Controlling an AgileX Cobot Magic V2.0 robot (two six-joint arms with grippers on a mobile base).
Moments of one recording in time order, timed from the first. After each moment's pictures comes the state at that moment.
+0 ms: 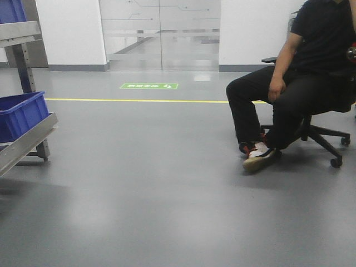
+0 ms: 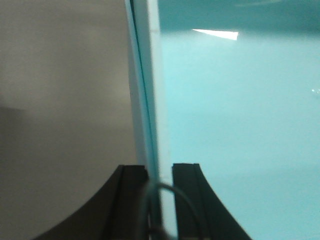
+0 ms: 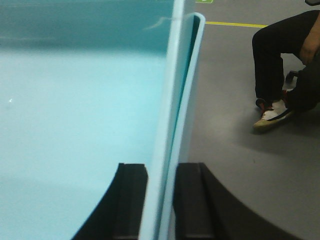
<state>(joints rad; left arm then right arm) -0.47 1.56 -1.95 0.18 0.98 -0.34 0.35 1.52 -1.82 0.02 0.78 0.12</state>
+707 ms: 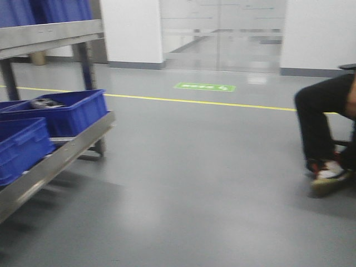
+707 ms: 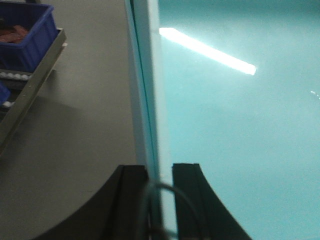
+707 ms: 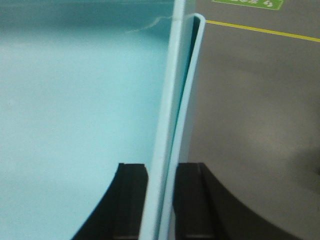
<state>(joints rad) -0.47 1.56 -1.95 0.18 0.97 -0.34 0.35 1.52 -1.82 0.02 0.78 0.12</state>
